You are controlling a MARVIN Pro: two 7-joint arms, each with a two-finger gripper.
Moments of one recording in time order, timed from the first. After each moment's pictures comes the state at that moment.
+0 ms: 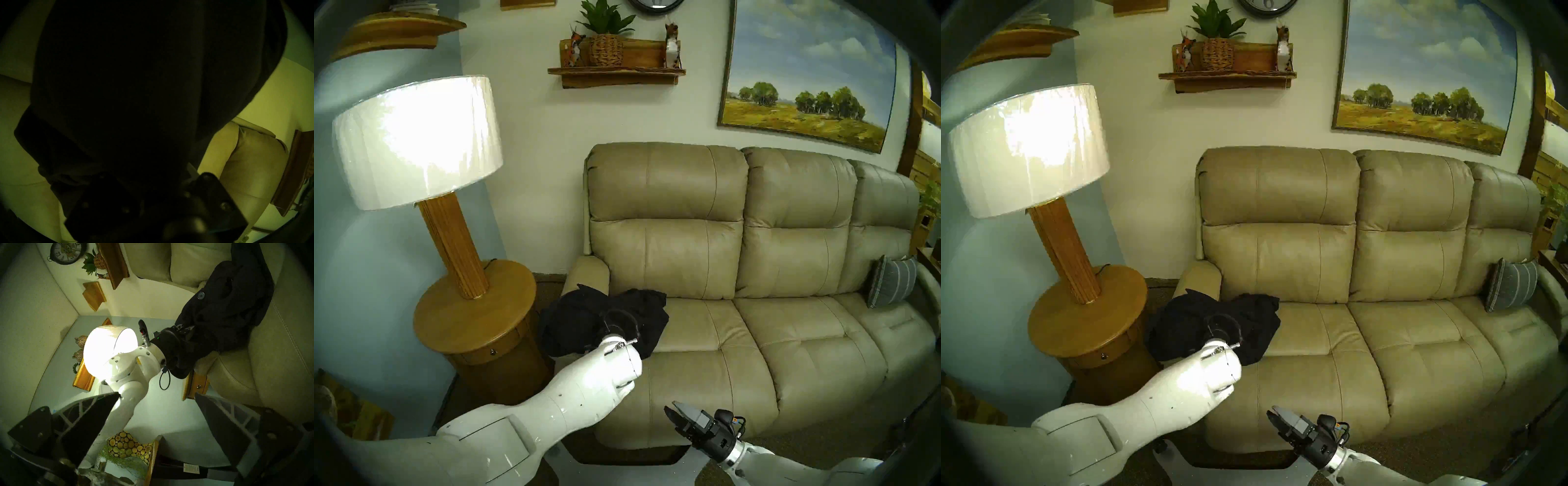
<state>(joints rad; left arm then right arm) 1.10 -1.50 -0.72 -0.86 -2.74 -0.66 -0.29 -1.53 -1.15 0.75 -0.65 1.63 0.17 1.42</state>
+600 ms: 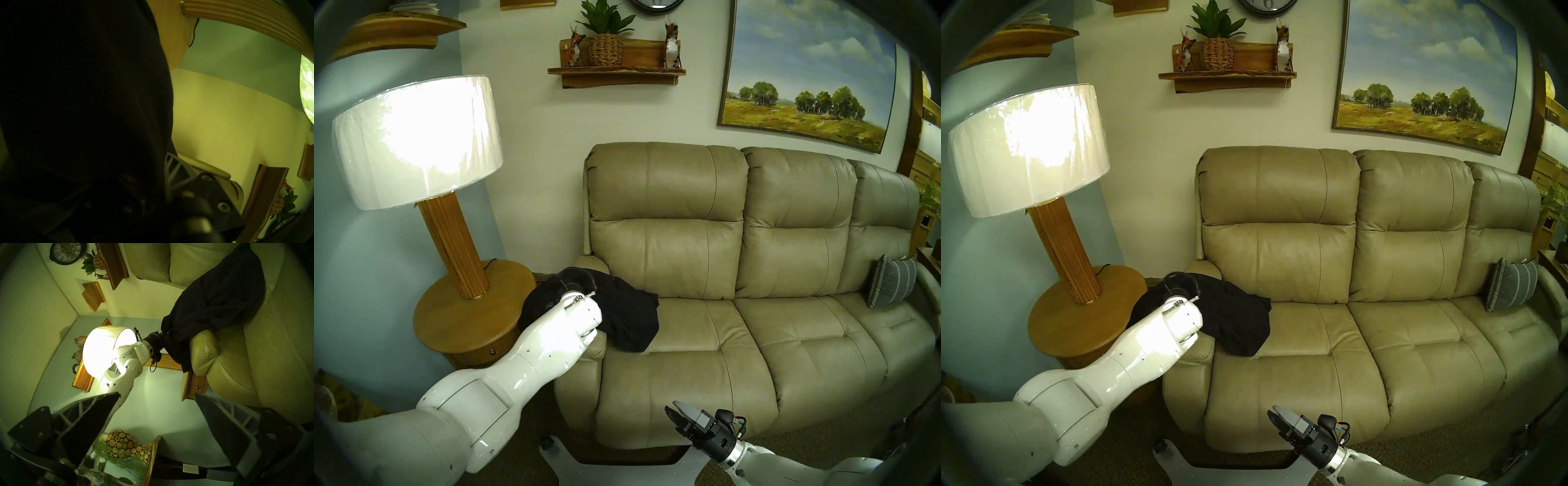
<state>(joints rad) 0.96 -1.40 -0.94 -0.75 -2.72 -0.62 -0.25 -1.53 -1.15 0.75 -0.65 1.63 0.17 1.42</state>
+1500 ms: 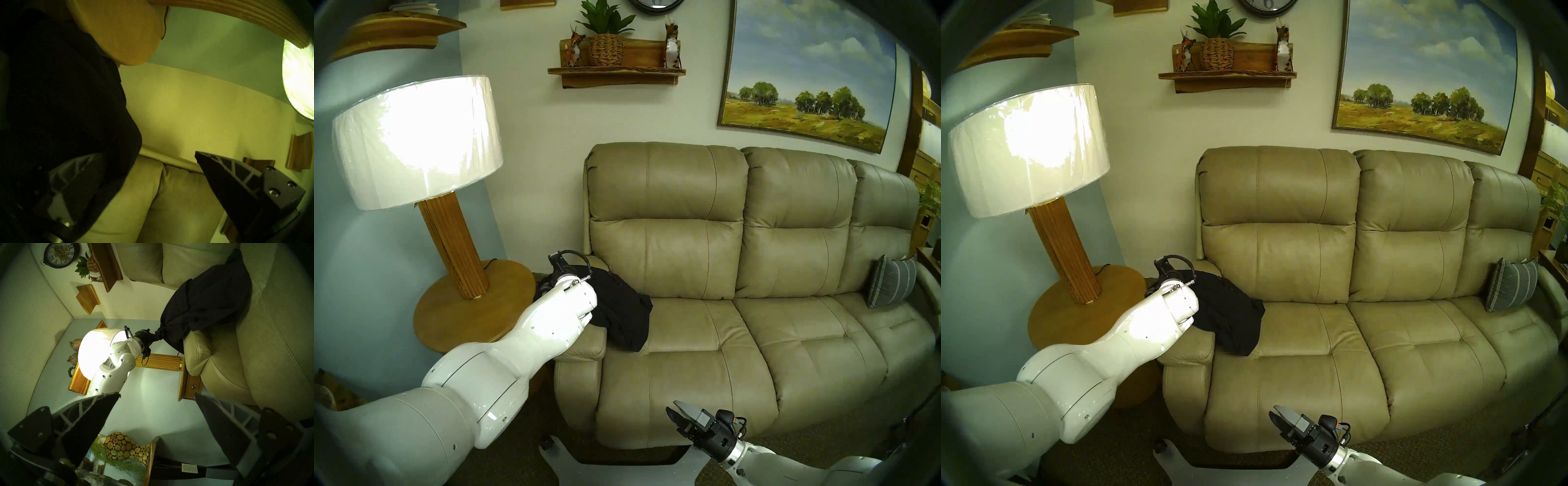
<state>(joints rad) 0.89 -1.47 -0.91 -0.67 -2.64 -0.54 -0.38 -1.51 -1.17 0.75 -0.60 1.63 0.20 1.41</state>
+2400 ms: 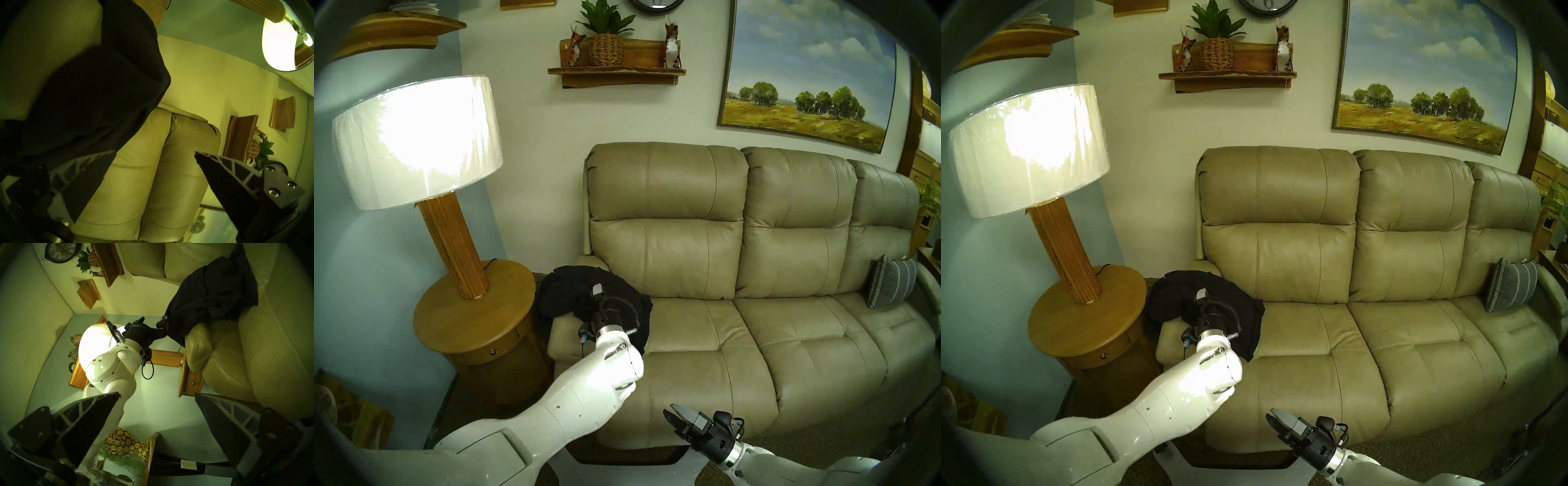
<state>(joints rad) 1.24 -1.50 -0.74 -1.01 -2.59 -0.68 -0.62 -1.52 -1.17 0.74 -0.60 1.61 0.18 1.43</state>
